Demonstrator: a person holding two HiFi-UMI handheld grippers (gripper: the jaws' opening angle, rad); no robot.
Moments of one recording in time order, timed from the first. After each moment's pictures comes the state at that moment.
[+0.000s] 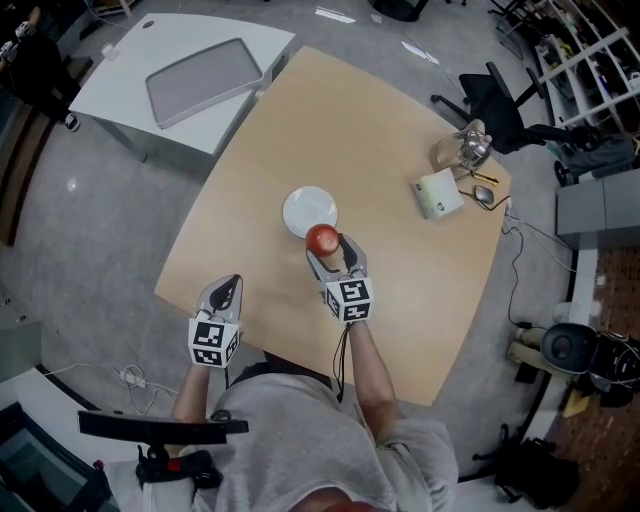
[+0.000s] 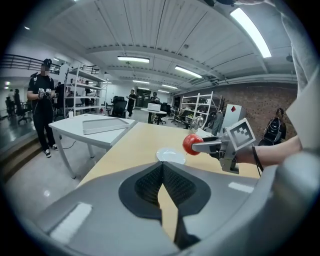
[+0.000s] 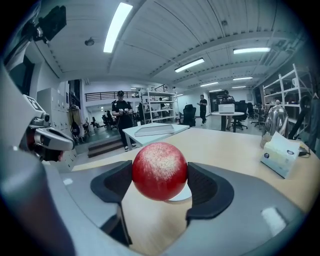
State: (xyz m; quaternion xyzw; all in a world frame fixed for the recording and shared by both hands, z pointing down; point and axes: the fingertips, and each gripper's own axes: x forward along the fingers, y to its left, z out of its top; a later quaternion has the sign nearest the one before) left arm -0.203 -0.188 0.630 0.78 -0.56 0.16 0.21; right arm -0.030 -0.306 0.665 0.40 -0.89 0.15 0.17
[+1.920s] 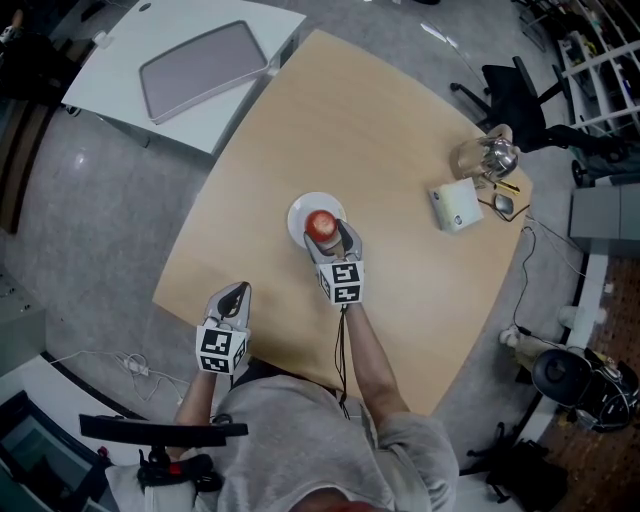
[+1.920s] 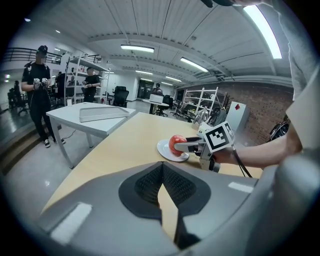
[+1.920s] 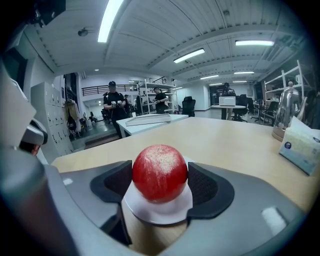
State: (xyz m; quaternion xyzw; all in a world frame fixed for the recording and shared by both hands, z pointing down) left arm -0.190 -0.218 0.672 0.77 -0.56 0.18 0.26; right arm -0.055 -0.381 0.746 0.40 -0.88 0.16 0.21
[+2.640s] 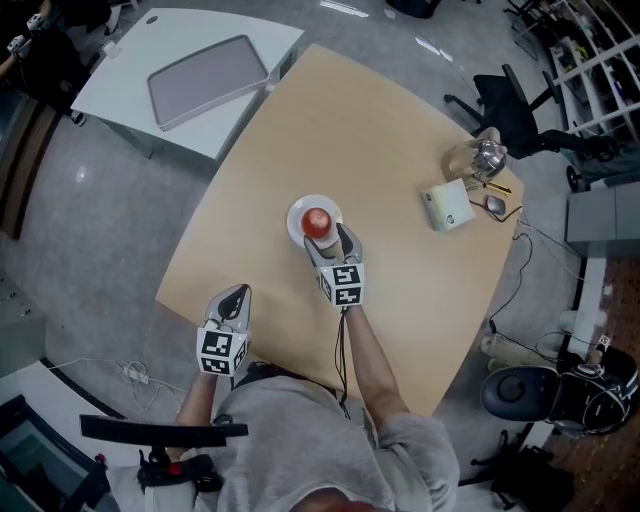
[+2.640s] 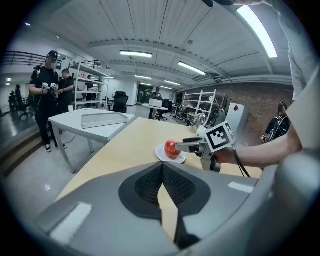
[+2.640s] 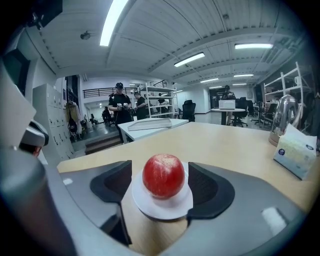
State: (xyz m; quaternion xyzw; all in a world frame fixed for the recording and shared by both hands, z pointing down) left arm -0.187 -0.202 0.650 0.77 -0.57 0.17 0.24; right arm -0.050 -0.367 0.718 0.40 -0.88 0.15 0.19
